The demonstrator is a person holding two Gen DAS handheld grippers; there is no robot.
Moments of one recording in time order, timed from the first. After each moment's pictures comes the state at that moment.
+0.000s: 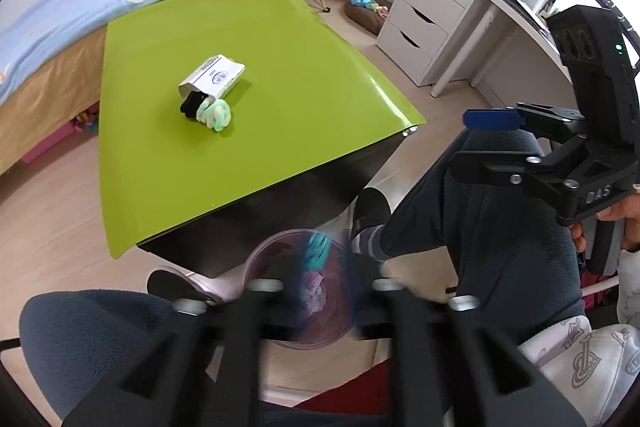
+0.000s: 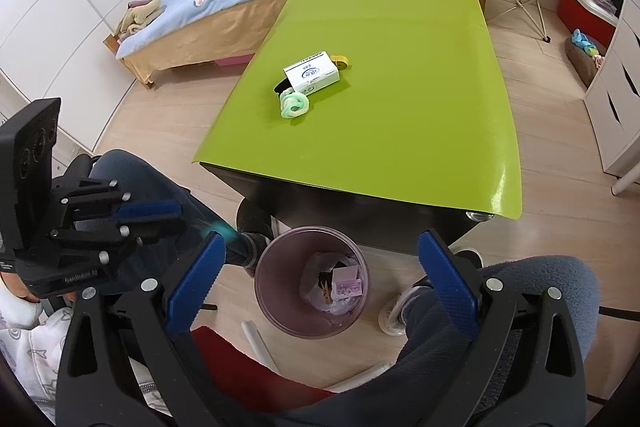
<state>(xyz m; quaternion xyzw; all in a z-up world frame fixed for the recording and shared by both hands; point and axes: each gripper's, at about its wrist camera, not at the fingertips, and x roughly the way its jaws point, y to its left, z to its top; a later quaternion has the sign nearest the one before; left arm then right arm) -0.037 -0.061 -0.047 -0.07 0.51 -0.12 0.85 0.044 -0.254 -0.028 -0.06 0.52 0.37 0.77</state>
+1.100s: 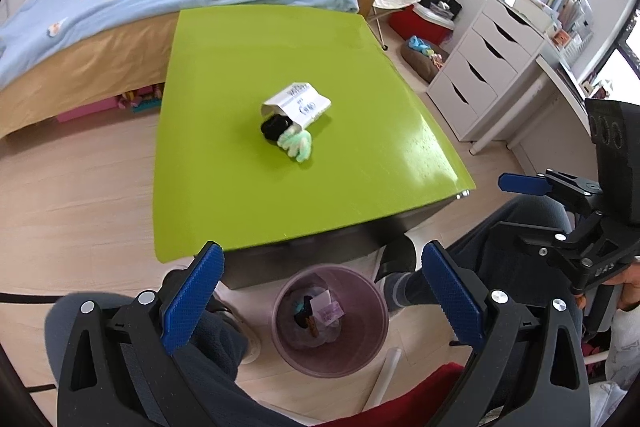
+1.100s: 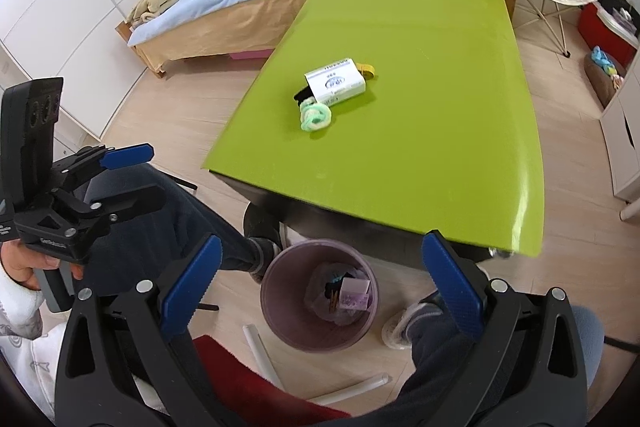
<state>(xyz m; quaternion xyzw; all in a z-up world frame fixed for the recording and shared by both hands) -0.025 0.001 -0.039 -0.14 0.47 -0.03 0.87 0.059 -0.216 -0.030 -0.08 0.51 0.39 0.76</state>
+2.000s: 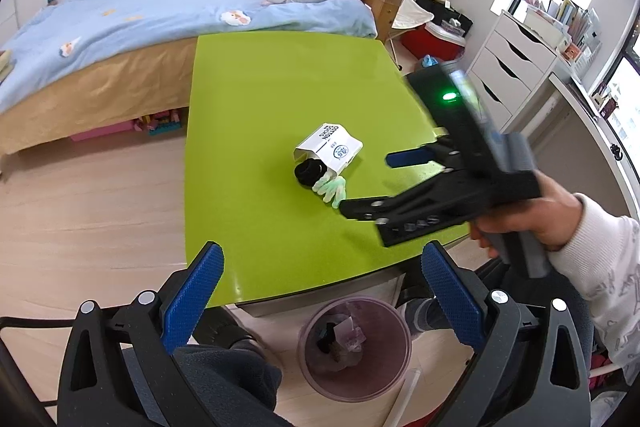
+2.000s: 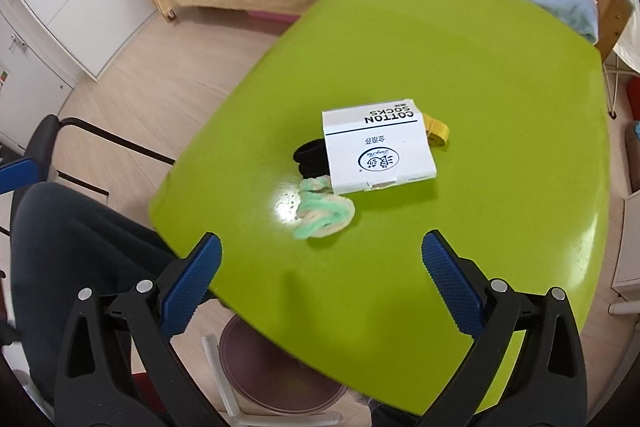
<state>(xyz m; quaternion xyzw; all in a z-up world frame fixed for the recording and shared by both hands) -0.006 0.031 -0.025 -0.12 0.45 0.00 0.88 0.150 -0.072 -0.100 -0.20 0.52 0.44 0.70</state>
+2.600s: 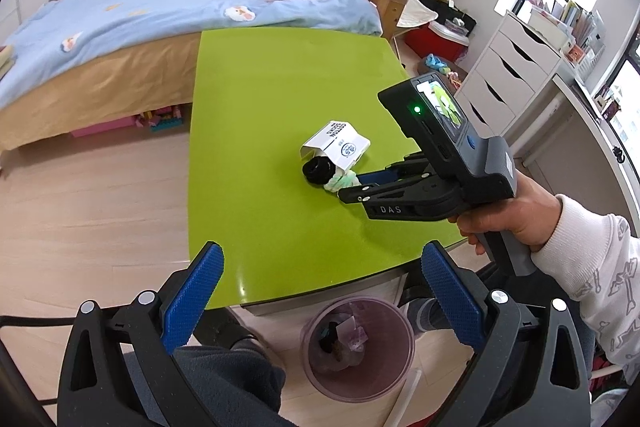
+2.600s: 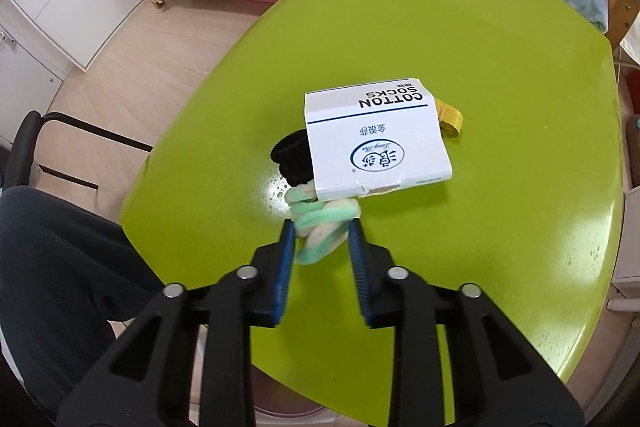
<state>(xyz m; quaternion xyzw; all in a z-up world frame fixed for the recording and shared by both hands) -0.001 0.037 -0.031 -0.13 0.46 0.00 0.88 0.166 -0.062 -0.123 -0.21 0.54 0.42 0.69</state>
